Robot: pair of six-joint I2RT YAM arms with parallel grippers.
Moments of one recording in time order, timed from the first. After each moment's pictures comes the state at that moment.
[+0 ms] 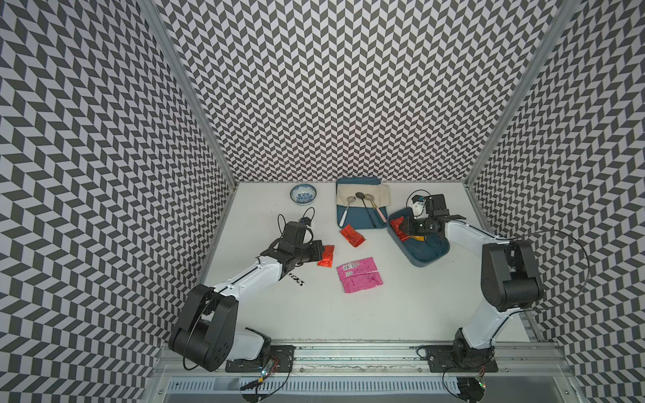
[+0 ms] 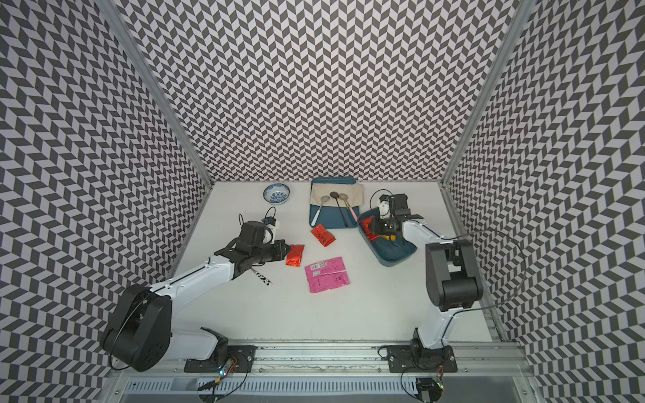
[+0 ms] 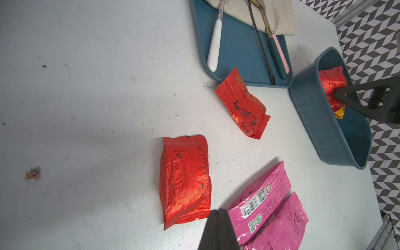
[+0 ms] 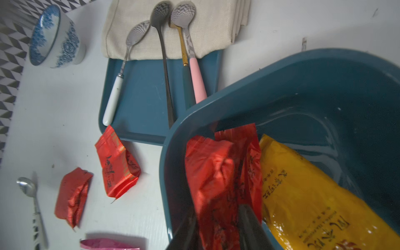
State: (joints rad) left arm -0.40 1.38 0.75 -0.14 0.27 -0.47; right arm 0.12 1.76 1.14 -0.31 -0.33 0.18
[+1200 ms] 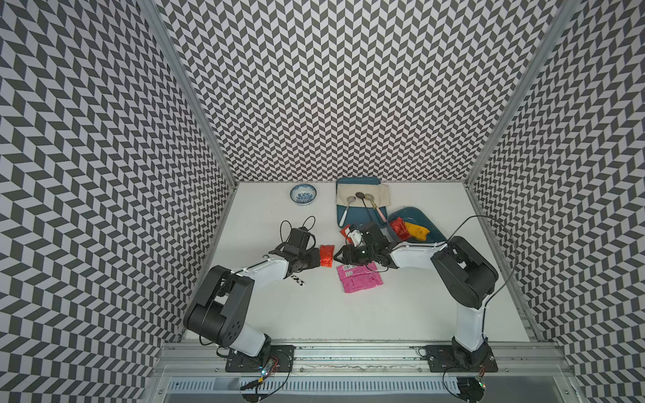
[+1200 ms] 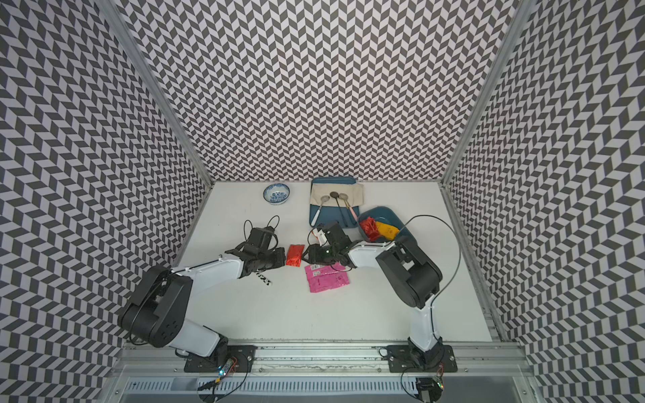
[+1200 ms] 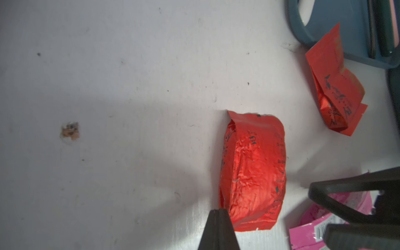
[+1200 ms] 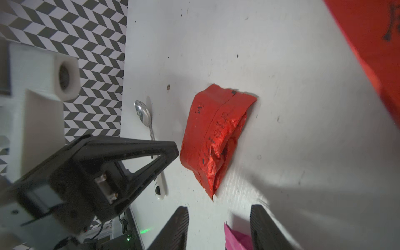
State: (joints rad) left arm -0.40 1.52 0.70 -0.12 0.14 -0.50; right arm 0.68 1.97 1.08 0.12 -0.51 0.72
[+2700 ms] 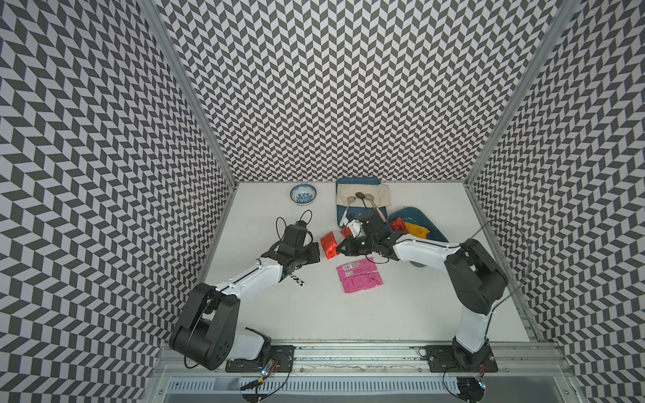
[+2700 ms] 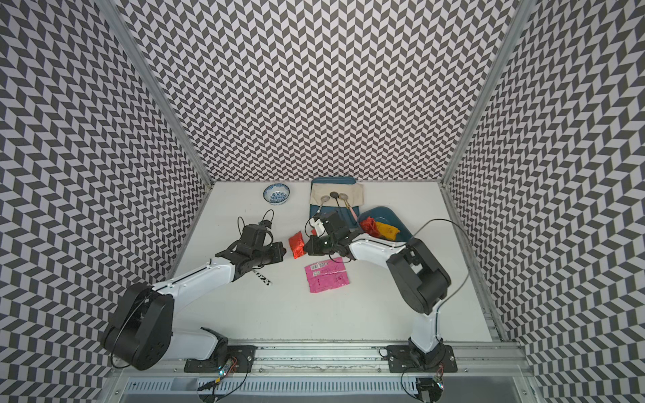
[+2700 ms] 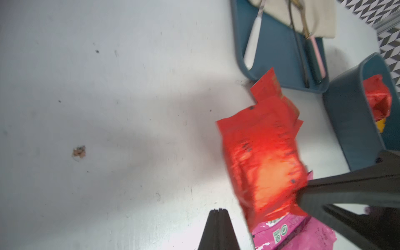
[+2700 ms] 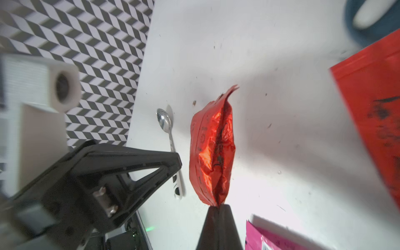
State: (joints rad) left arm -0.40 1.36 0.72 -0.15 0.16 -0.51; right arm 0.65 1.80 1.15 -0.08 -0.47 0.60
